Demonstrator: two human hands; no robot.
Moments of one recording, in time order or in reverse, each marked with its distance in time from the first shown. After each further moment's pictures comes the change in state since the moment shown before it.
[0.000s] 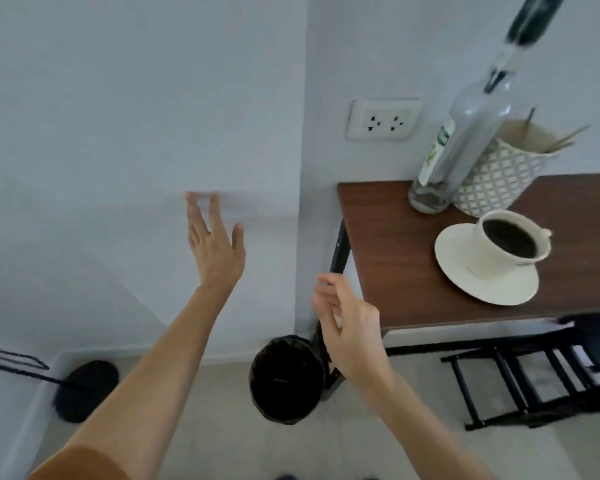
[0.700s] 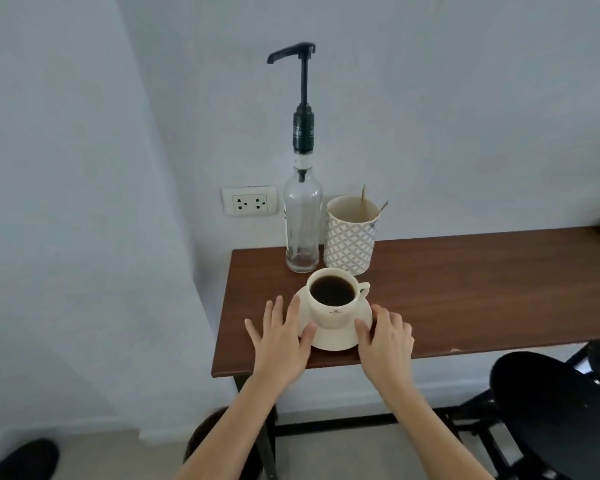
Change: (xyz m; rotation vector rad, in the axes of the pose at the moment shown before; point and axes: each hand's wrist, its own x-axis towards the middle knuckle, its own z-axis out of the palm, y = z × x) left_hand -0.164 0.286 0.094 0.183 -0.516 0.044; right_hand 0.017 0.144 -0.243 -0.431 0.185 0.341
